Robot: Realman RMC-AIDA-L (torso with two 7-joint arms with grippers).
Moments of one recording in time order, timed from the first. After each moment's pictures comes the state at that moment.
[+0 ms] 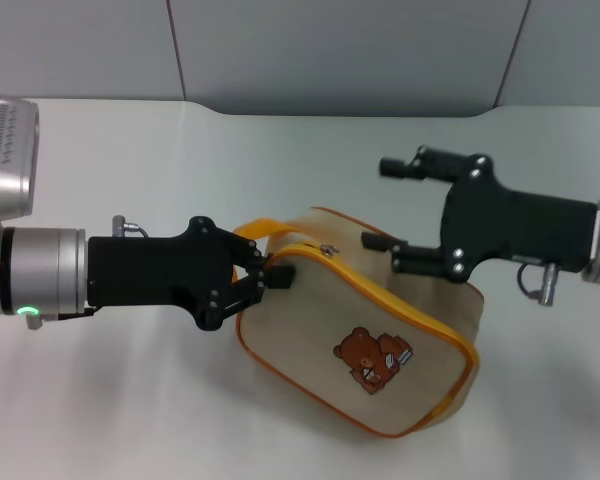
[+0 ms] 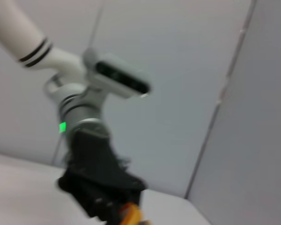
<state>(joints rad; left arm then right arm) -0.67 -2.03 0.71 0.48 2.01 1.64 -1.14 0.62 2.08 -0.62 -0.49 -1.86 -1.61 0.65</state>
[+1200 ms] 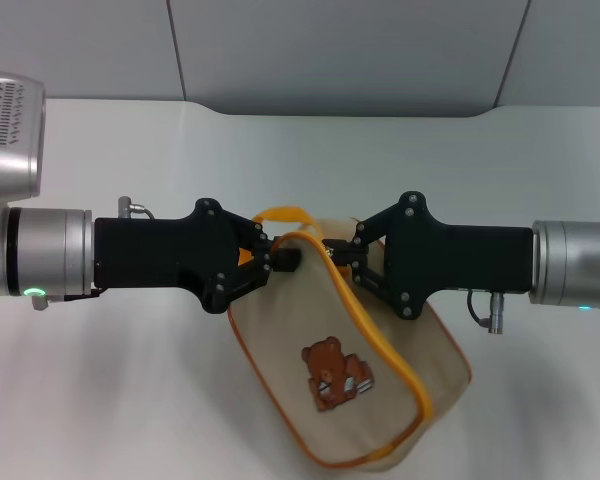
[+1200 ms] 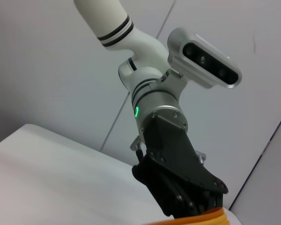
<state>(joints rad) -0.69 -2.03 0.71 0.49 2.01 1.64 -1.14 0.66 2.09 -0.86 -0.45 -1.78 -1.55 0.51</state>
